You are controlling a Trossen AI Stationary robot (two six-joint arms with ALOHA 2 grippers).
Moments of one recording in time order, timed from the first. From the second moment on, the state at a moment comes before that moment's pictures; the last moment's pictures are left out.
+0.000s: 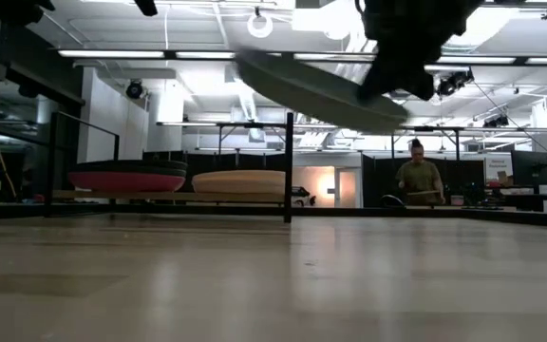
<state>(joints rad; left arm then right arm) -0.01 0.86 0.47 0.99 -0.25 -0.31 0.10 1.27 0.91 -0.43 0.17 0.62</state>
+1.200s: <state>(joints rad) -0.01 0.85 0.47 0.99 -0.25 -0.37 -0.63 1.55 1.03 -0.28 -0.08 0.89</state>
